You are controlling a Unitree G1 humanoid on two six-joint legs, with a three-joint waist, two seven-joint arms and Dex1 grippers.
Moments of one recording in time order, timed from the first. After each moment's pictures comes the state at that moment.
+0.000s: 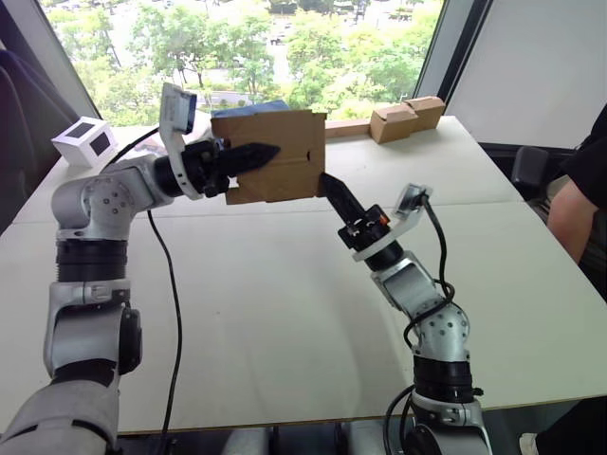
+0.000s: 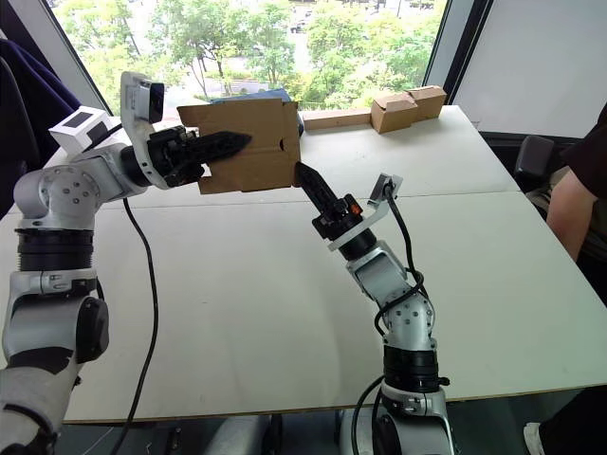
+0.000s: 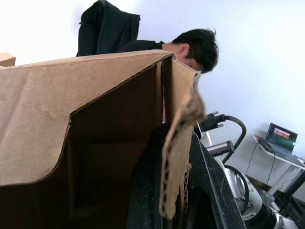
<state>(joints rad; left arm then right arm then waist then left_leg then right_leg) -0.98 0.58 0.15 0.29 -0.81 0.93 -1.15 -0.42 0.04 -0.13 -0.20 1.16 0.60 0.32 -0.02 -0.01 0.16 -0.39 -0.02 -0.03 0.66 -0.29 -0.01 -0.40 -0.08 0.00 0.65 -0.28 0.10</state>
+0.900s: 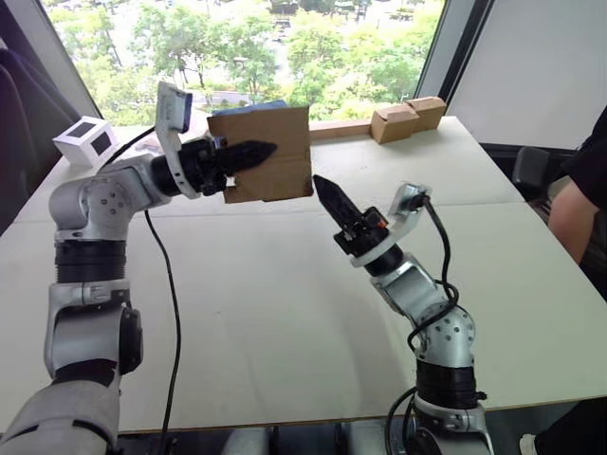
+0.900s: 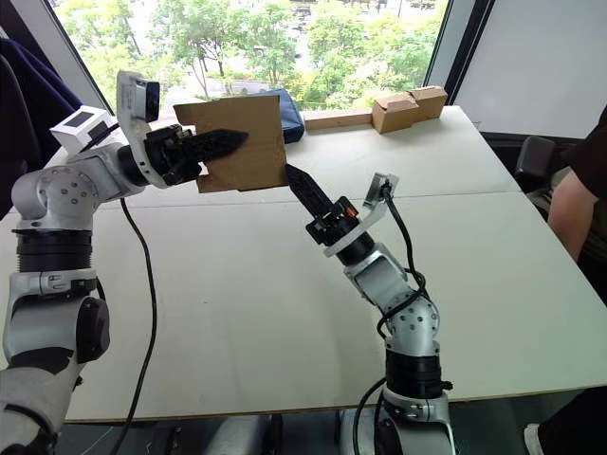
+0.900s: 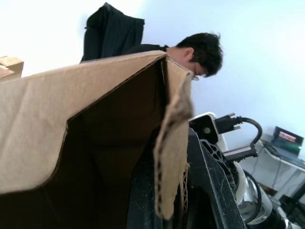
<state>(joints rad) -0.98 0.58 0.17 0.30 -0.80 0.92 -1.14 -0.40 0.00 -0.14 -0.27 1.24 0.66 0.32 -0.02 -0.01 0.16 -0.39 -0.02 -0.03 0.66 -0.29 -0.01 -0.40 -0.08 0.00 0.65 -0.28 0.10</state>
